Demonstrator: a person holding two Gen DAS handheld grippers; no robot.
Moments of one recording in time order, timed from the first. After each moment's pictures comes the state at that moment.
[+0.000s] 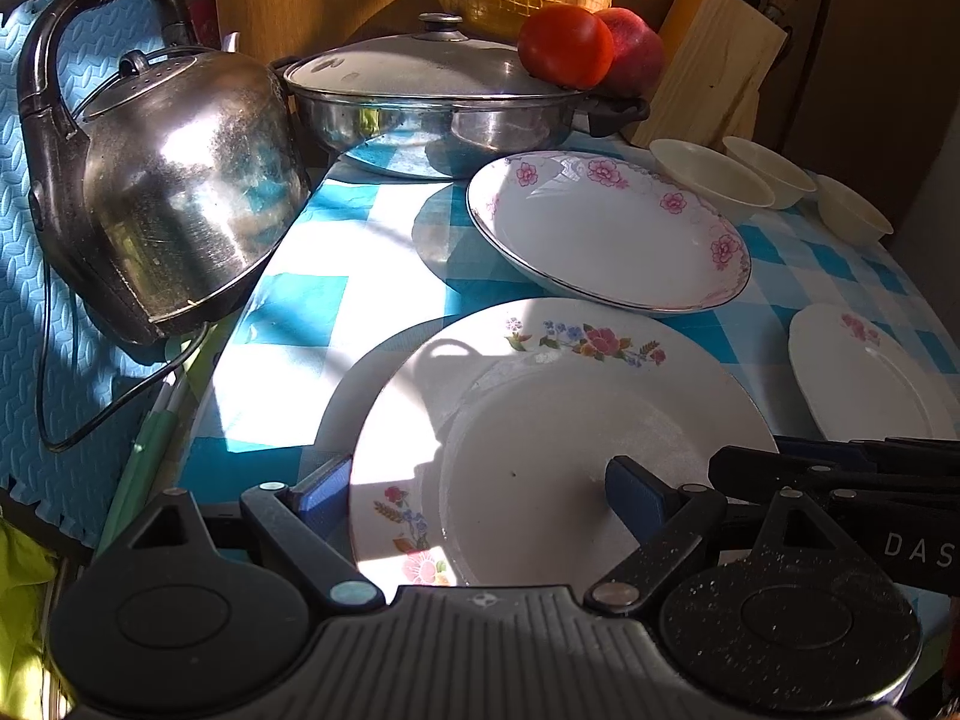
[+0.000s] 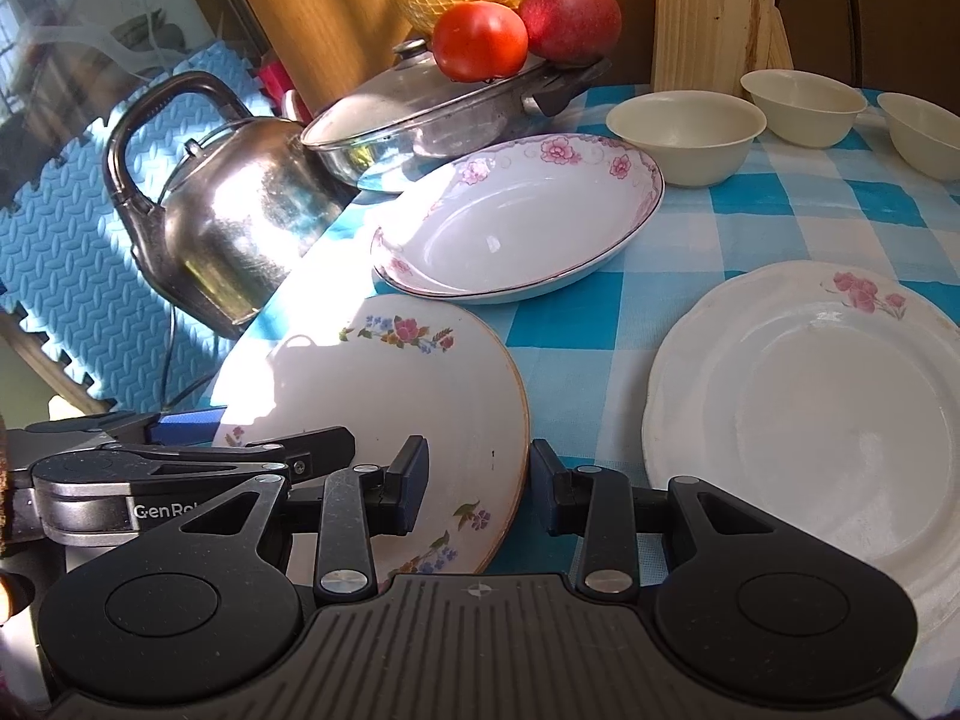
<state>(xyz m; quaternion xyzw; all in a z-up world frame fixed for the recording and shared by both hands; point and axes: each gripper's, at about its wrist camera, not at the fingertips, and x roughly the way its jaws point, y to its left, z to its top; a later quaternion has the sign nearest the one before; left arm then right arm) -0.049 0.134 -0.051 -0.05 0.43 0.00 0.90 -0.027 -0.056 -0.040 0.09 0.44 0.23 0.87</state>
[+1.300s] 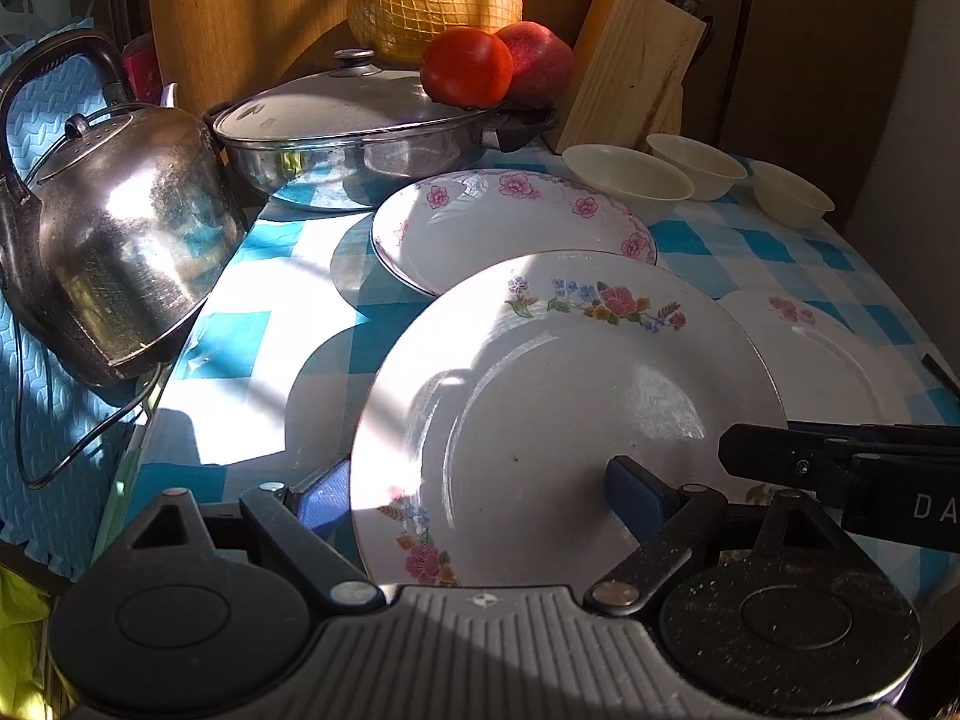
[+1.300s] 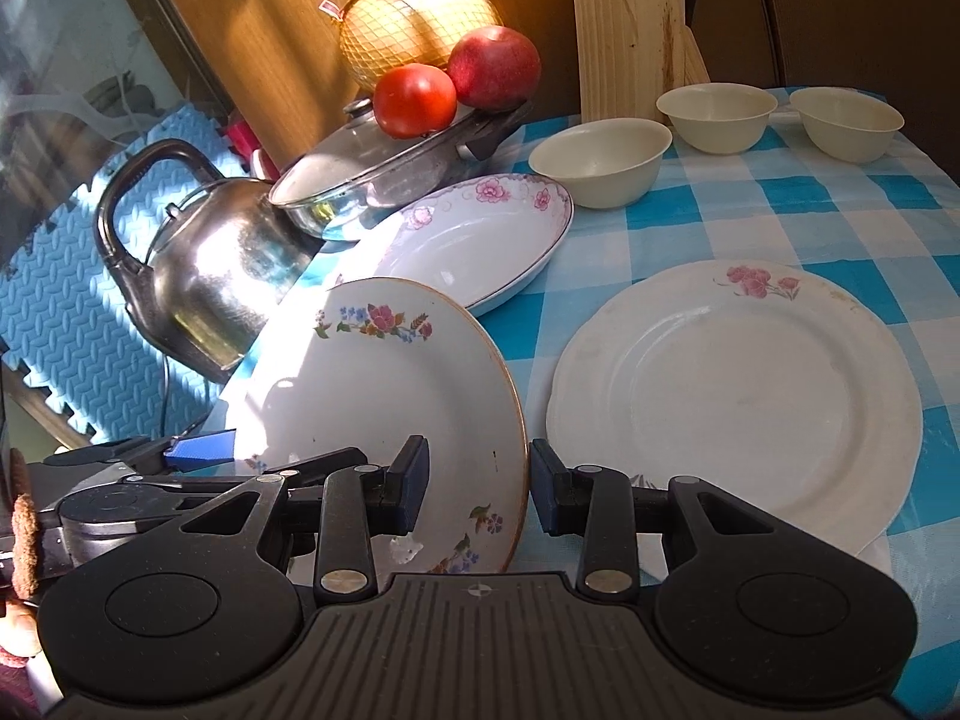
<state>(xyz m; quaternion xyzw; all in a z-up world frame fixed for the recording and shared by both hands) -0.059 0.091 -0.039 -0.01 0.41 -0.04 0.91 -0.047 -0.100 -0.025 0.13 0.42 0.19 0.88</state>
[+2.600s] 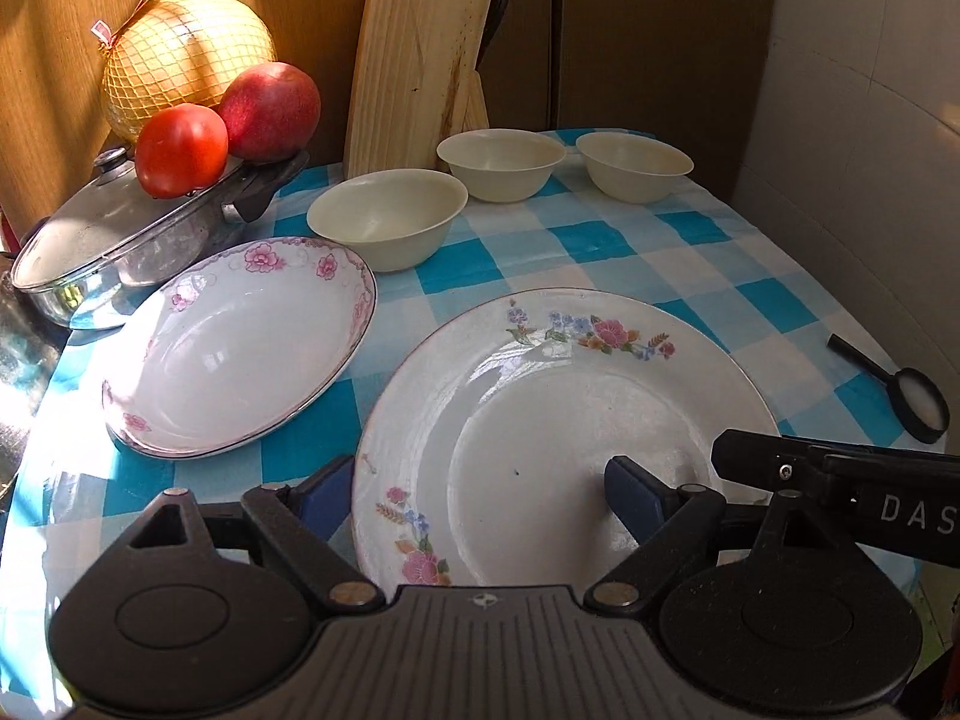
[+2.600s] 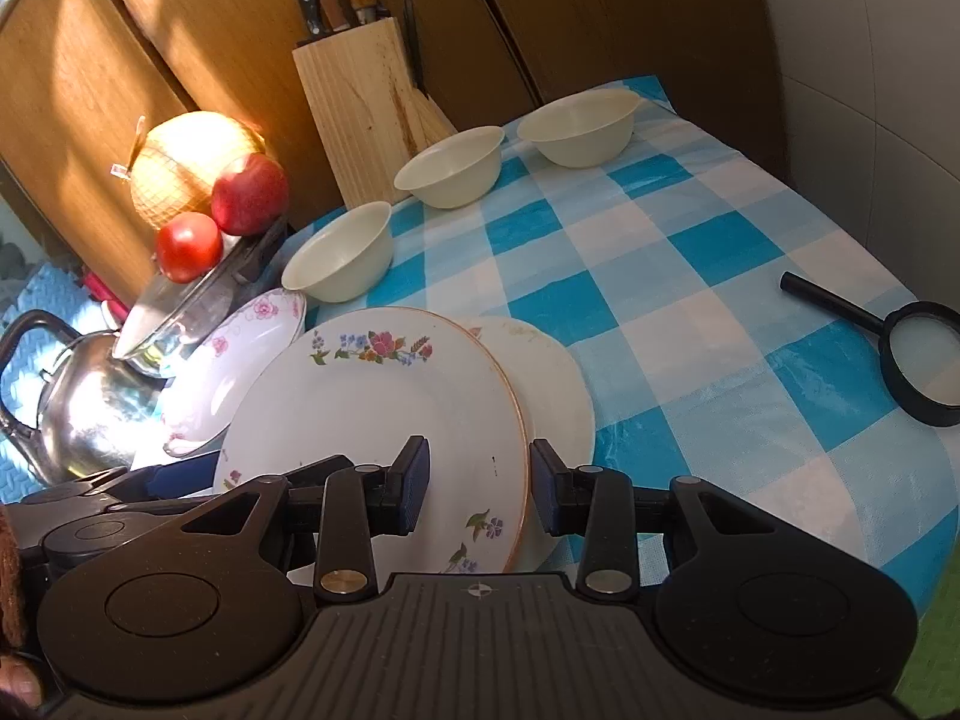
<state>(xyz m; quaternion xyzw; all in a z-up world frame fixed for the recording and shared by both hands) -0.011 -0.047 -0.033 0.06 0.41 -0.12 0.90 -0.048 -0.226 -0.037 0.22 0.39 0.04 0.89</state>
